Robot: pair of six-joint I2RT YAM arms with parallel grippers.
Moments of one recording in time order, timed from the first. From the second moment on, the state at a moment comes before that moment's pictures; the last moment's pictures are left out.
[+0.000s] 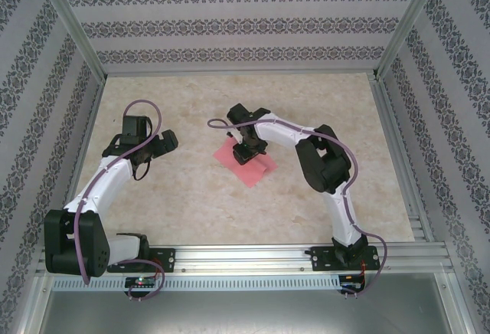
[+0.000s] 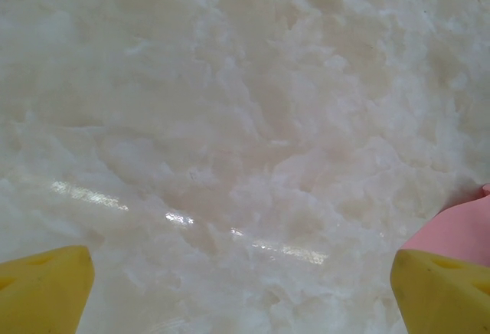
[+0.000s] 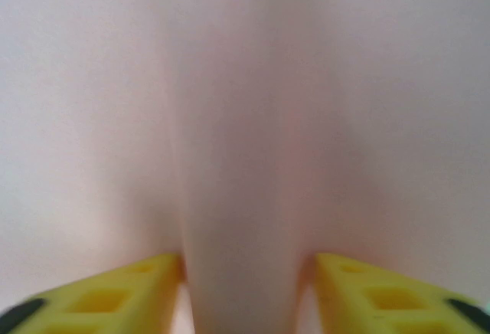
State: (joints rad) left arm -0.06 1.25 0.81 -0.45 0.06 -0.49; right arm 0.68 2.18 1.65 -0.87 -0.03 -0.01
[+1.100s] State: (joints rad) left arm -0.21 1.35 0.70 -0.18 0.28 -0.64; right arm 0.69 1.97 1.28 -0.29 -0.28 0.57
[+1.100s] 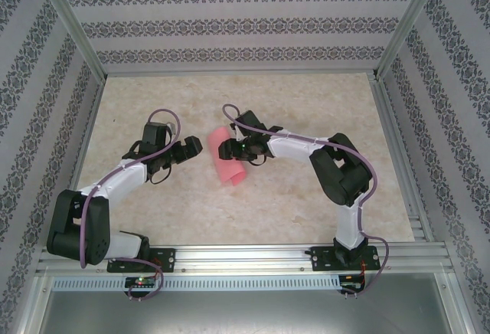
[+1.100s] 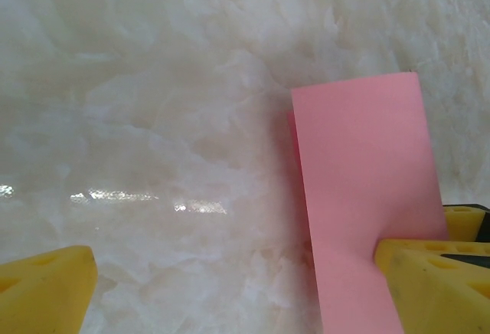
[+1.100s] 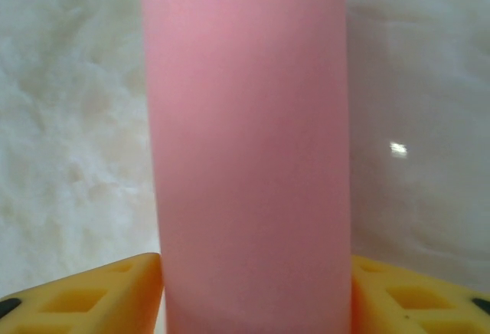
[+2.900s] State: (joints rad) left arm -0.37 1.74 0.86 0.01 0.34 -0.81; right arm 0.69 2.04 1.36 -0.52 -0.05 0.42
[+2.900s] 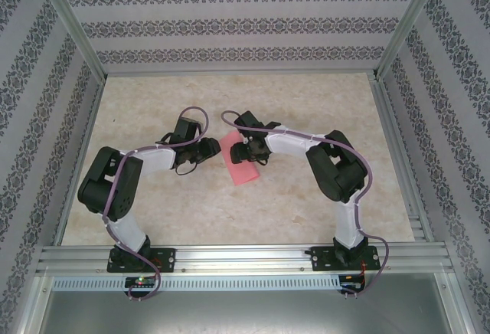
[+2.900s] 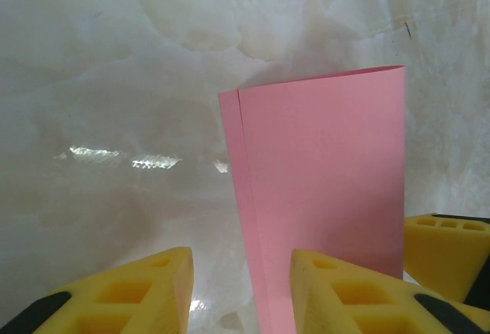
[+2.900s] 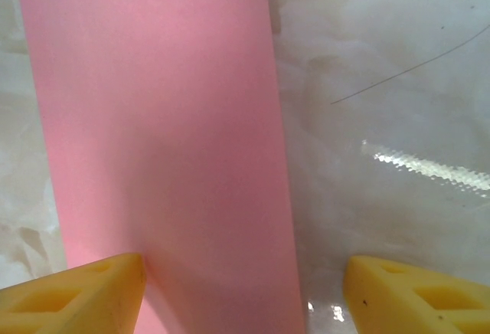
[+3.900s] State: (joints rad) left arm -0.34 1.79 0.89 0.05 0.41 -0.81; right arm 0.71 2.08 1.42 -0.58 0.00 0.40
